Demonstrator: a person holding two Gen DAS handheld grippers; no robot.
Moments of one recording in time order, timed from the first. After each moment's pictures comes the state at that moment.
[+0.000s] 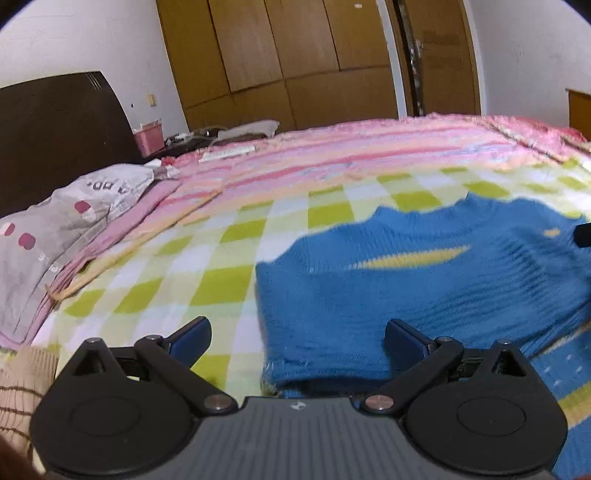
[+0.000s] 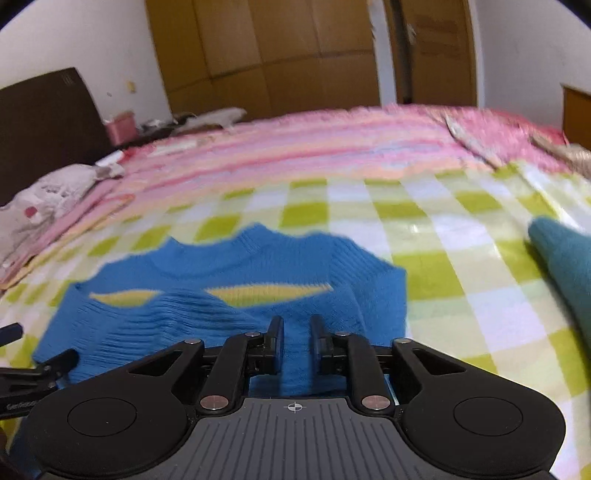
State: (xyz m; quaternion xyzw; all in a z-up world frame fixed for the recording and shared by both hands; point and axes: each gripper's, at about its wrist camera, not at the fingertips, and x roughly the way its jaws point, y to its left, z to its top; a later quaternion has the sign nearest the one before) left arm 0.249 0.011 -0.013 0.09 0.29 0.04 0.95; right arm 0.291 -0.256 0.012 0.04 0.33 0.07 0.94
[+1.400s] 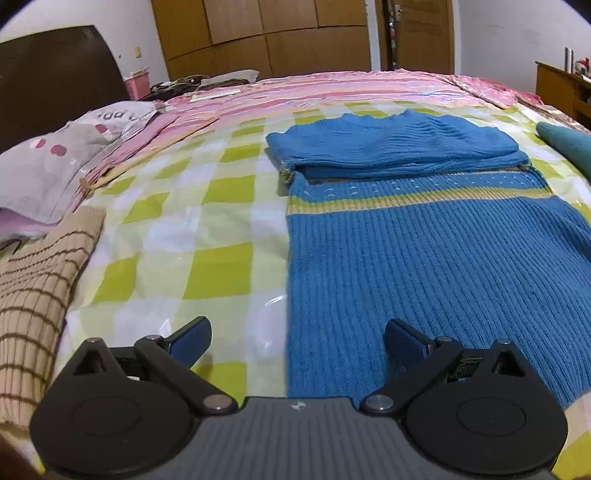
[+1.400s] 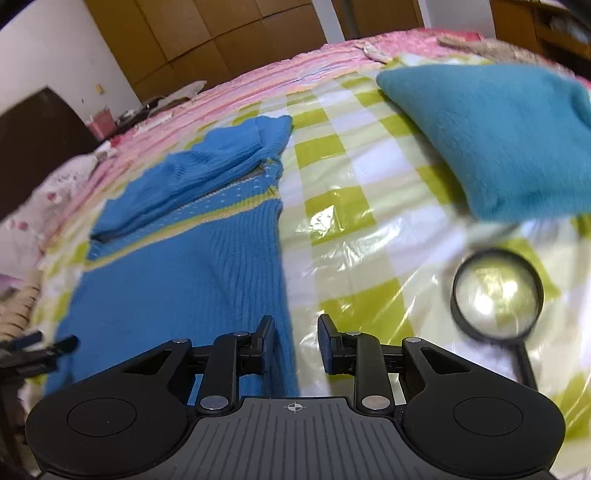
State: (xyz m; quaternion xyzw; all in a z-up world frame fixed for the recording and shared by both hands) left arm 0.073 0.046 -0.022 0.06 0.38 0.00 0.92; right arm 0.058 -0.347 0.005 0.15 0.42 0.04 0.90
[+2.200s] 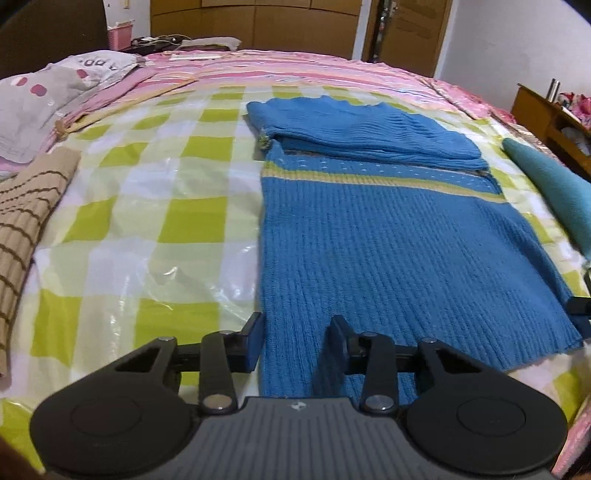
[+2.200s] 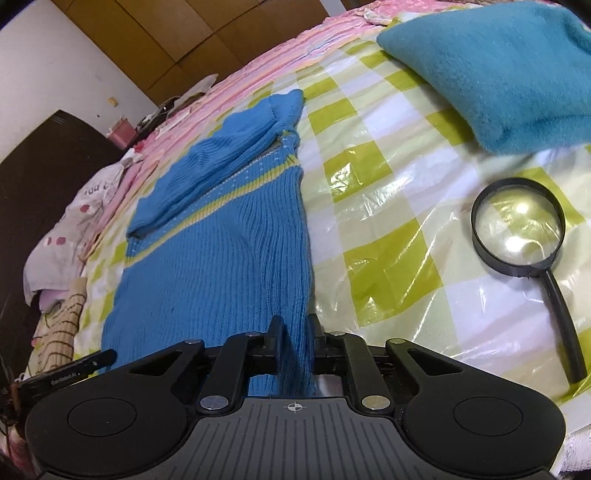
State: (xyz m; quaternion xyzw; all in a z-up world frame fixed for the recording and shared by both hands) left arm 0.050 0.065 -0.018 -0.03 0.42 -0.07 0.90; right arm 0.043 -0.353 -0.008 0.23 0.44 0.09 0.86
